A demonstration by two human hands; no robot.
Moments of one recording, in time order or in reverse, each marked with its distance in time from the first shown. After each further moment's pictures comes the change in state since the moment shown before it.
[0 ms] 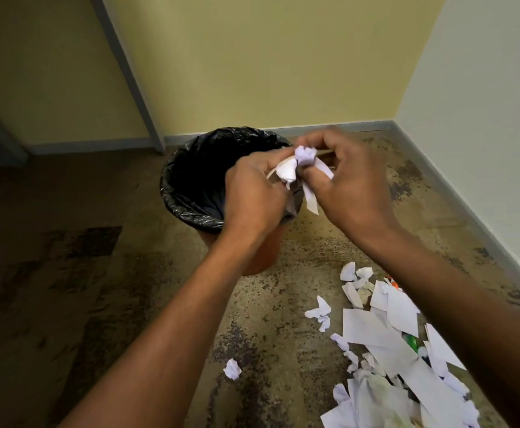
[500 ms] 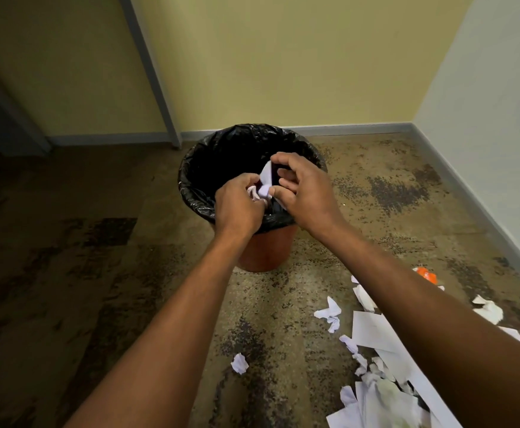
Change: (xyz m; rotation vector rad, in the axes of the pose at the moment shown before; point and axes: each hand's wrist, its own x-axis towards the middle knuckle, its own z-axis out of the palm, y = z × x) left_hand 0.003 -0.069 -0.021 0.380 0.064 -0.261; right_hand 0.001 0.048 0.087 0.156 -0.233 0.083
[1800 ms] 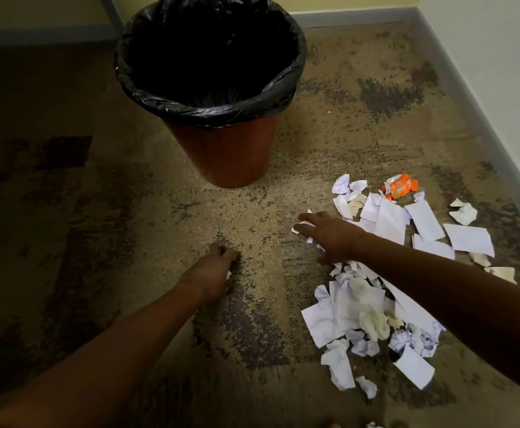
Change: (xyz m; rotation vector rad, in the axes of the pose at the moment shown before) left_hand -0.177 -0.186 0.059 0.704 -0.961 0.006; right_hand -0.193 0.195 -0.021 -0.860 -1.090 0.058
